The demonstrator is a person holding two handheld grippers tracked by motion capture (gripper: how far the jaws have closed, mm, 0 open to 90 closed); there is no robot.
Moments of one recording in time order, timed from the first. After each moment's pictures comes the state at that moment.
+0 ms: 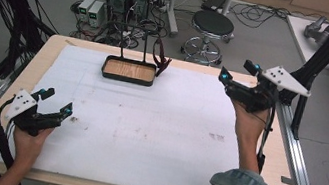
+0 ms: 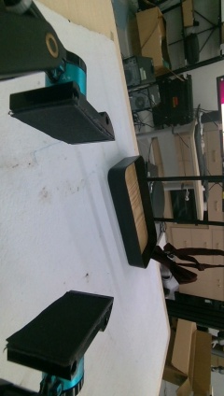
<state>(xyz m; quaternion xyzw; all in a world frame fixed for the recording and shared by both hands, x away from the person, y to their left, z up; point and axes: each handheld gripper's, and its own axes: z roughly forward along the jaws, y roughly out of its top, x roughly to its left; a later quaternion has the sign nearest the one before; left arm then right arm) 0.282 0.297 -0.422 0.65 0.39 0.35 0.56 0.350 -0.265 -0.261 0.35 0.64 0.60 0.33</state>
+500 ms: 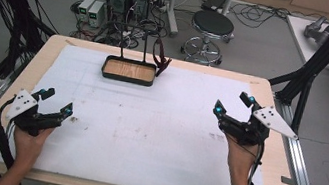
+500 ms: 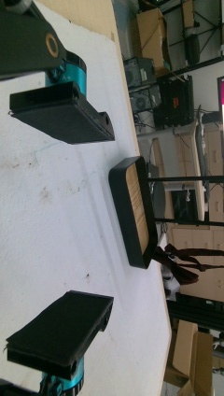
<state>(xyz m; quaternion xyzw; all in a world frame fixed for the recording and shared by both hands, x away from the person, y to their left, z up) 0.282 0.297 -0.422 0.65 0.39 0.35 0.55 0.304 -0.271 -0.331 0.36 0.62 0.61 0.35</state>
